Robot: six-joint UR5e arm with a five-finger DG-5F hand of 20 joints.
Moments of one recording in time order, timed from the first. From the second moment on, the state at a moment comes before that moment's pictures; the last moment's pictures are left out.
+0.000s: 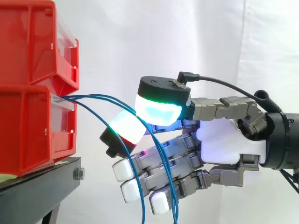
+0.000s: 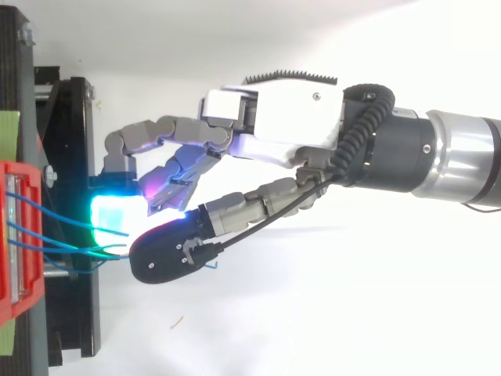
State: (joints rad) arm 0.12 -2.32 -1.22 -2.66 -1.38 -0.06
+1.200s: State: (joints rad) arm 0.12 -2.32 -1.22 -2.66 -1.38 -0.06
